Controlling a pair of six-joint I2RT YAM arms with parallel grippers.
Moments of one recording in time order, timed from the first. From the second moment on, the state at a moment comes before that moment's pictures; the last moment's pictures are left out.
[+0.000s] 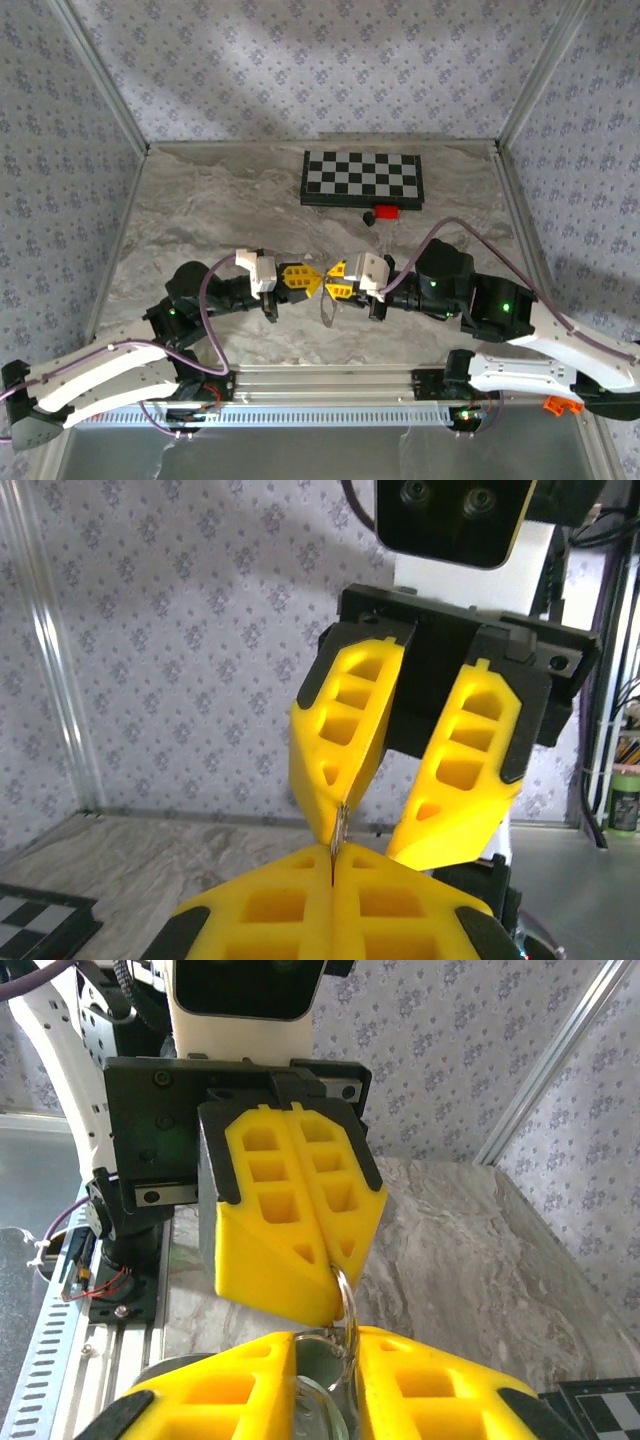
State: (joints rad) left arm -1.06 0.75 0.65 0.32 0.38 -0.07; right arm 1.20 0.85 1.13 -0.52 -0.07 -0.30
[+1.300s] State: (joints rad) left arm -1.05 0.78 0.75 0.09 0.43 0.01; right arm 1.21 0.92 1.22 -0.67 -0.05 -0.30
